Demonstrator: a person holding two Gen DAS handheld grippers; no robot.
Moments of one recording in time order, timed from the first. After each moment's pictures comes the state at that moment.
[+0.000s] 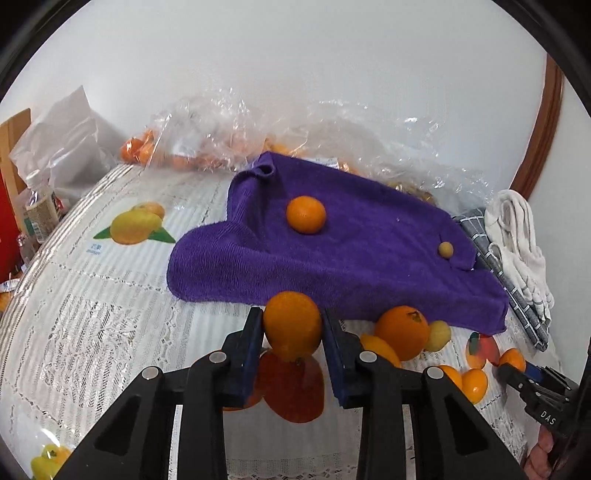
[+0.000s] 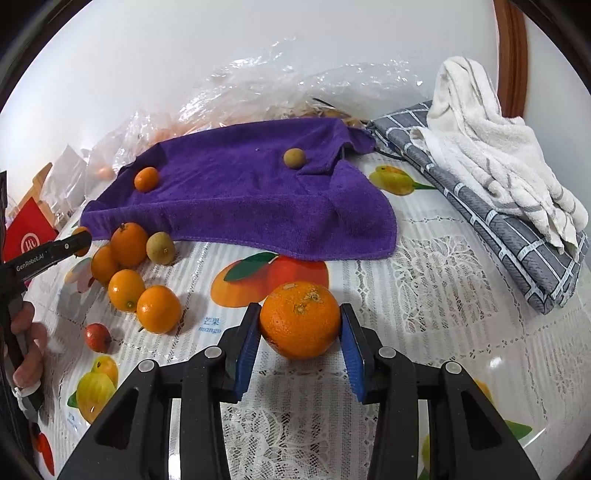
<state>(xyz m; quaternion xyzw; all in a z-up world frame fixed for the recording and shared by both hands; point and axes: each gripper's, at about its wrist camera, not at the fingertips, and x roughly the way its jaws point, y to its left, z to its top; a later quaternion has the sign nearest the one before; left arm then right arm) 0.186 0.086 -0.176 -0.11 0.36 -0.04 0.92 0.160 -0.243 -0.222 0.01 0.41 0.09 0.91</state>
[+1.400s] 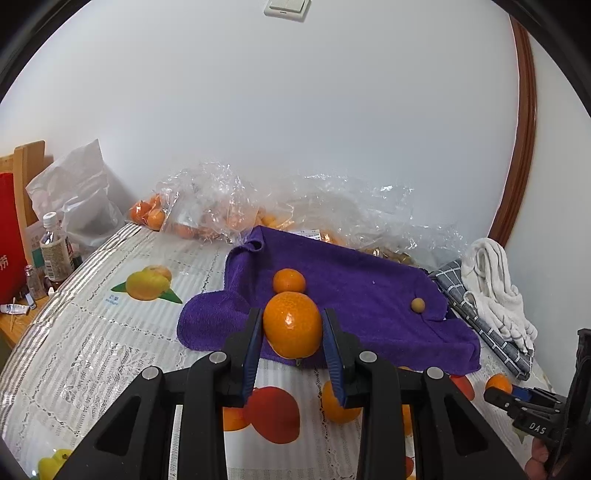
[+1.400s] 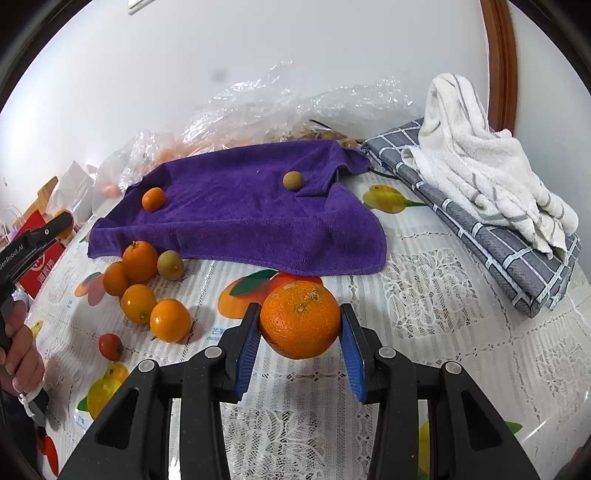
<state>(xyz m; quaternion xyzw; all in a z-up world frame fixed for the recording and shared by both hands) 0.152 0.086 -0.142 -0.13 0.24 -0.04 0.96 0.147 -0.249 -0.207 0.04 0.38 0.09 0.92</state>
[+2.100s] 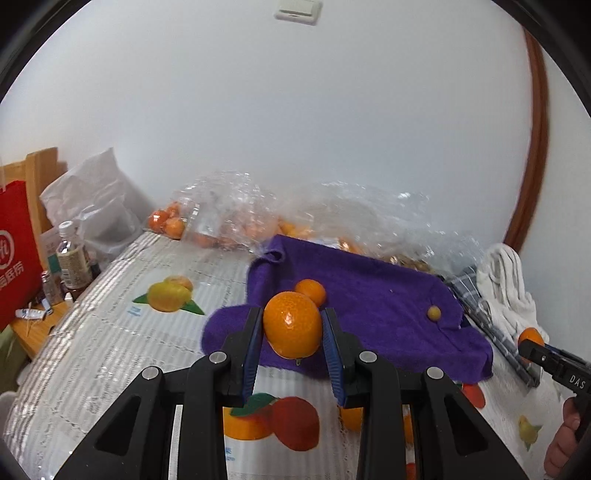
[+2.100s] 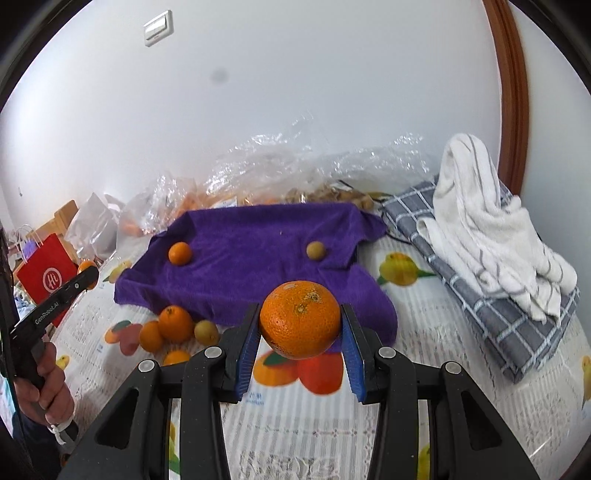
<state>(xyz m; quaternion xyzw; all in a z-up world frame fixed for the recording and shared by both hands) 0.156 0.098 -0.126 -0.12 0.24 0.00 0.96 0.165 -0.239 -0.148 0.03 0.32 0.11 0.94</state>
